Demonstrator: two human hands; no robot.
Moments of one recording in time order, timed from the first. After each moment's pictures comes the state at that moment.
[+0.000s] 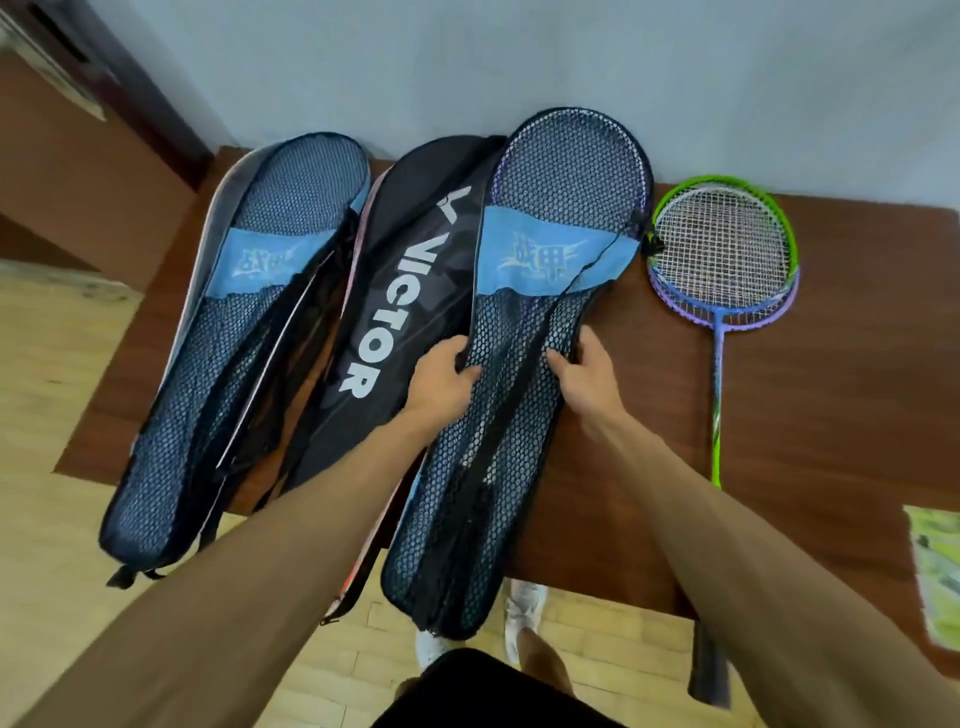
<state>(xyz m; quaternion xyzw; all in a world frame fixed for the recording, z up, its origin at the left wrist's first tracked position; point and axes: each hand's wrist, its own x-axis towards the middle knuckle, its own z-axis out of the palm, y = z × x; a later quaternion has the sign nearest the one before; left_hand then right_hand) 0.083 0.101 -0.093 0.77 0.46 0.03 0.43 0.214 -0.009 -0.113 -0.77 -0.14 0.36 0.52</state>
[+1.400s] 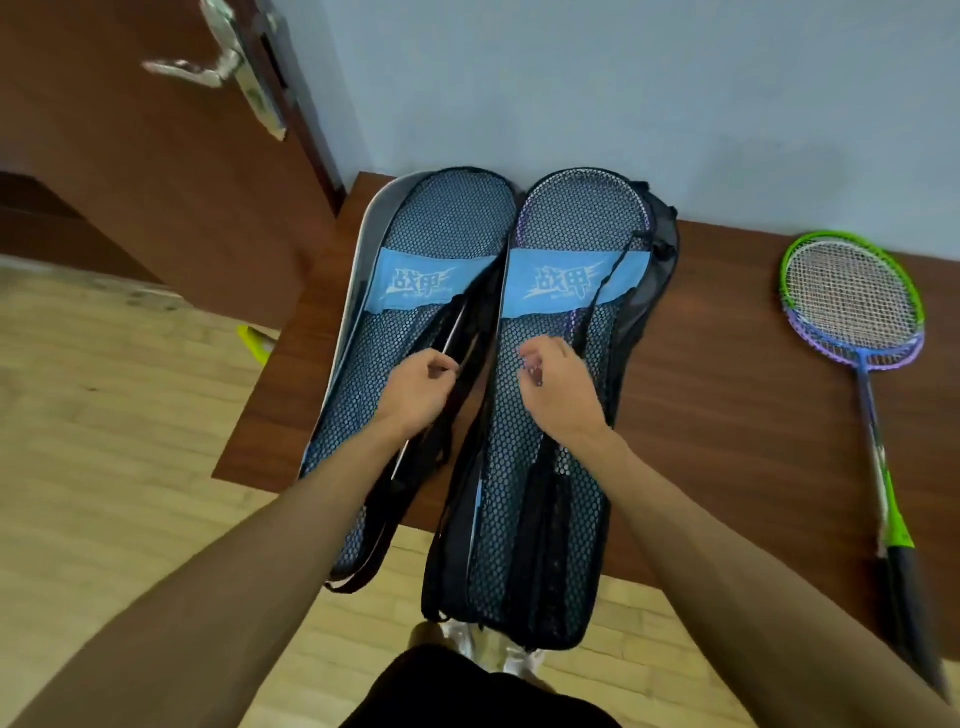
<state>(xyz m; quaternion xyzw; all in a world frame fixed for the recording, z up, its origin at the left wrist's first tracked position) -0.122 0.267 -0.062 0.75 0.48 0.06 0.45 0.018 0.149 -0.076 -0.81 -0.45 0.15 0.33</state>
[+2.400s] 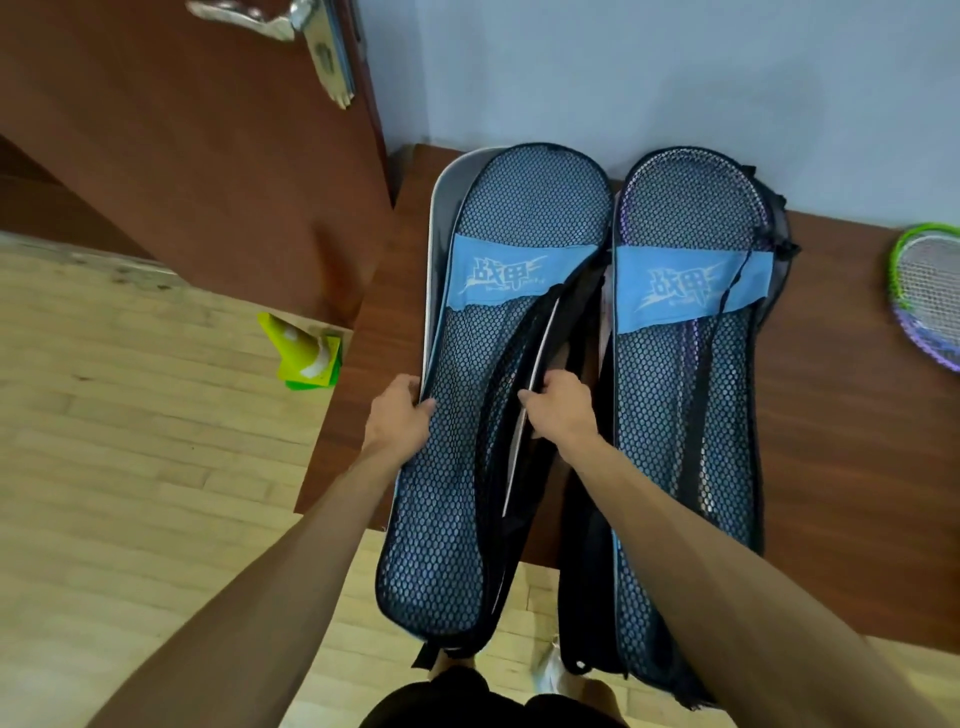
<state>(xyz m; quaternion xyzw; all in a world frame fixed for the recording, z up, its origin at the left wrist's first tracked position) -0.229 0.389 -0.121 0.72 0.57 -0.02 0.40 -0.076 0.281 -0.104 -0.88 -0.17 0.37 0.25</state>
